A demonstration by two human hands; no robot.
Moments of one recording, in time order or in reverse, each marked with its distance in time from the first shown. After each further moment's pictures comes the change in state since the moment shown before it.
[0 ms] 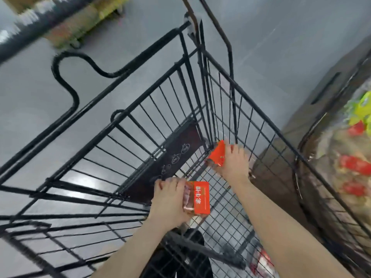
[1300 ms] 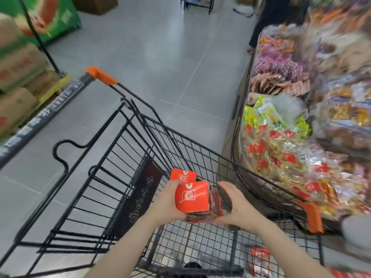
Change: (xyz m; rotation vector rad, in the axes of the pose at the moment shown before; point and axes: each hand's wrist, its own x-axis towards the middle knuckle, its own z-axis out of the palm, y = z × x) left_hand 0.033 0.059 -0.104 -0.603 -0.299 0.321; right_hand -0.197 0.066 -0.137 0.731 -0.185 0.097
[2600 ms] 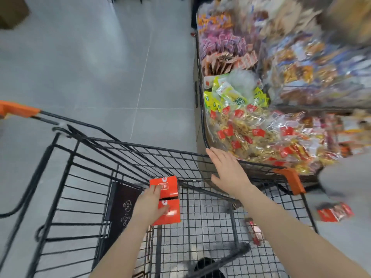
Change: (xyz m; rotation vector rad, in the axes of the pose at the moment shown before) left_hand 0.085 -0.057 0.009 0.768 -0.138 0.066; right_hand 0.041 0.013 -0.033 -0.557 0.422 0.111
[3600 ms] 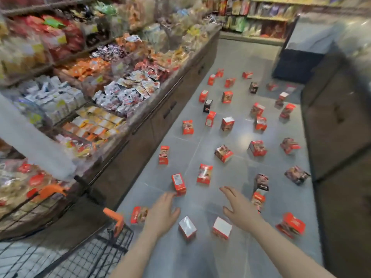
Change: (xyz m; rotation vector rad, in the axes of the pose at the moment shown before) left_hand -0.287 0.524 0.138 0.002 -0.241 1.141; right_hand -0.732 0.075 0.049 0.414 0.290 1.283
